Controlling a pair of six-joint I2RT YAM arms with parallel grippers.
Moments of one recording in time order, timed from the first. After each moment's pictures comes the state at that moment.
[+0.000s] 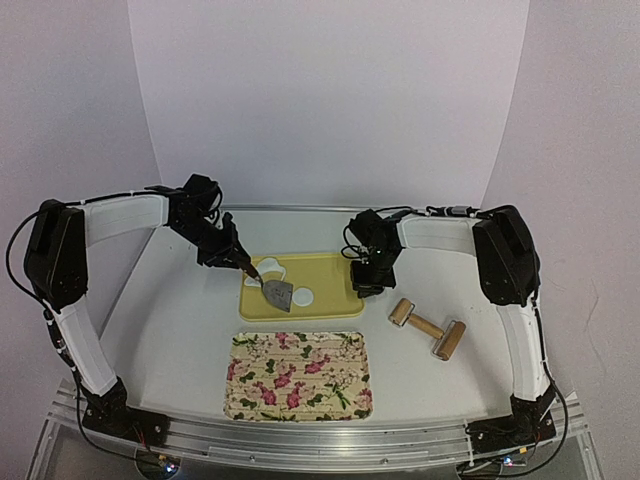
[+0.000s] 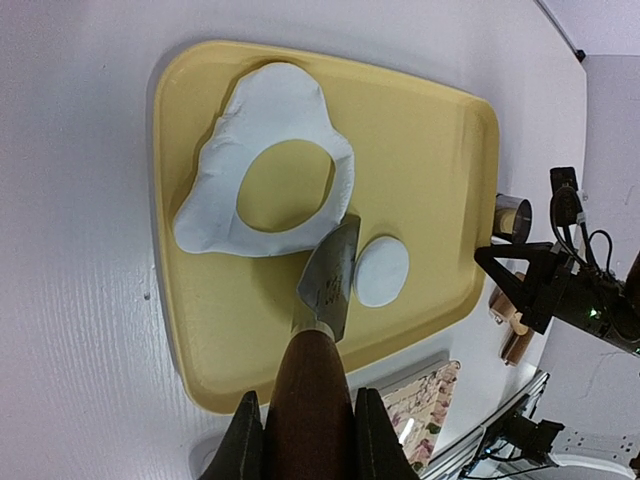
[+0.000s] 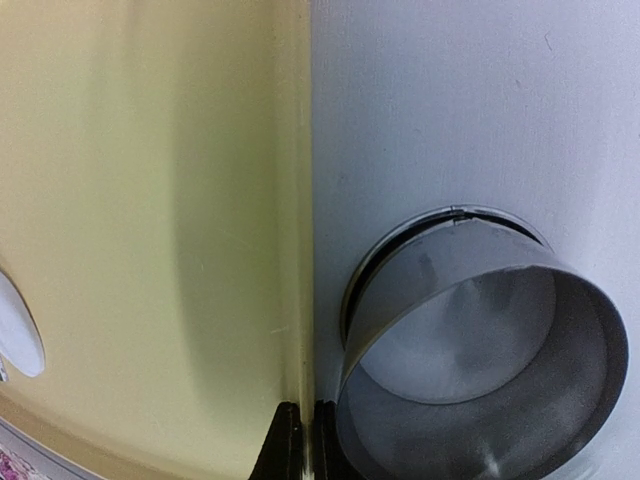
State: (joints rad) left arm -0.42 1.79 1.38 -0.66 0.41 -0.63; right arm 0.64 2.27 1.75 -0.81 -0.06 0.55
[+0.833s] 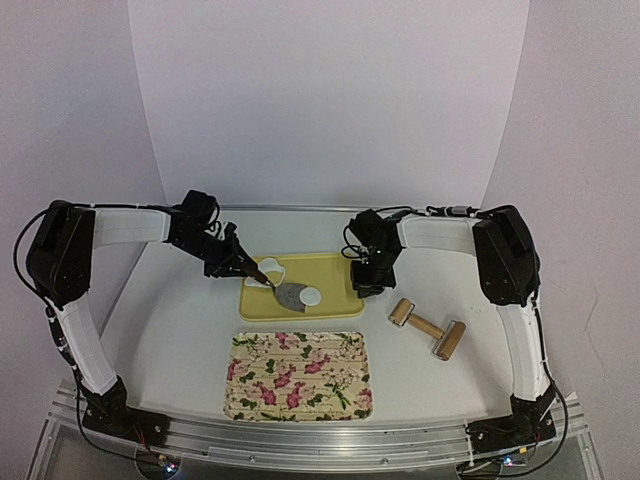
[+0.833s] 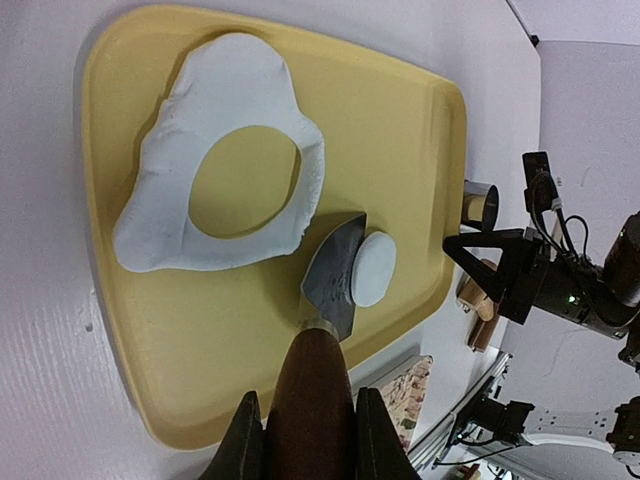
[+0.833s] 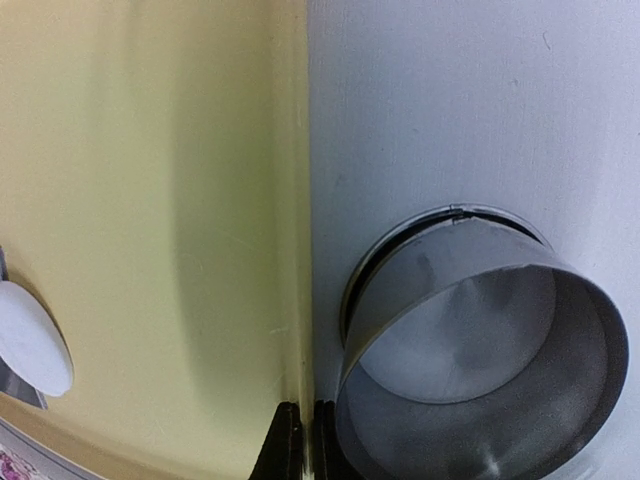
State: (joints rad) left arm -0.39 1.81 1.23 -0.42 0.57 -0.66; right arm 0.64 2.27 1.75 -0.81 -0.06 0.55
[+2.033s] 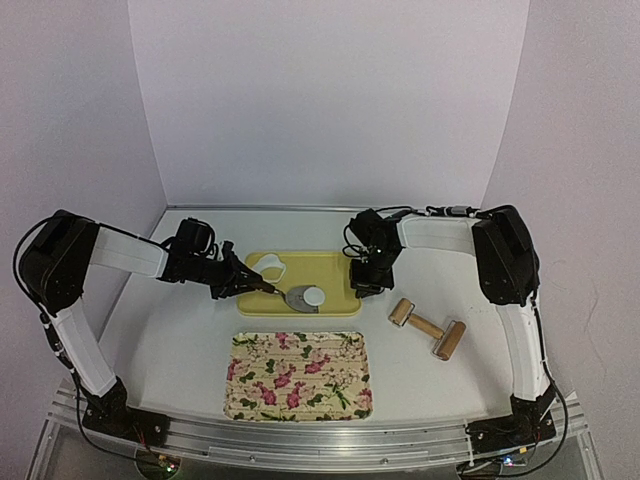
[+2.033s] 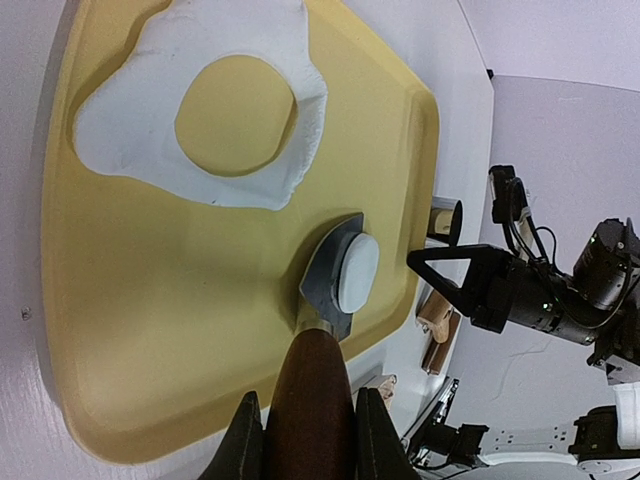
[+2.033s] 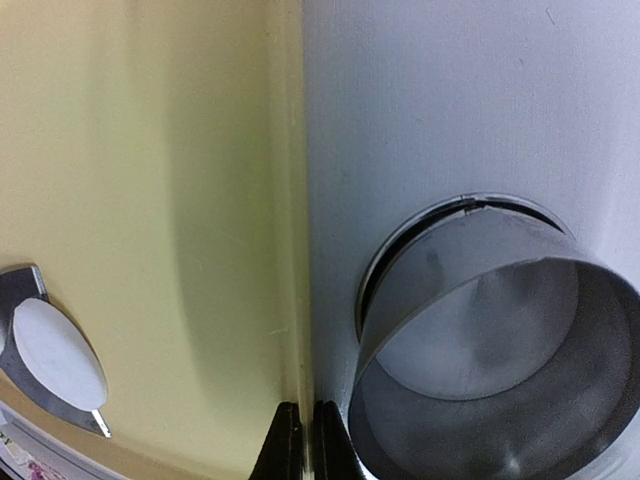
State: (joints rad) left arm -0.42 1.75 0.89 0.09 0.60 -0.93; right arm 0.64 2.27 1.76 -0.80 -0.10 0.63
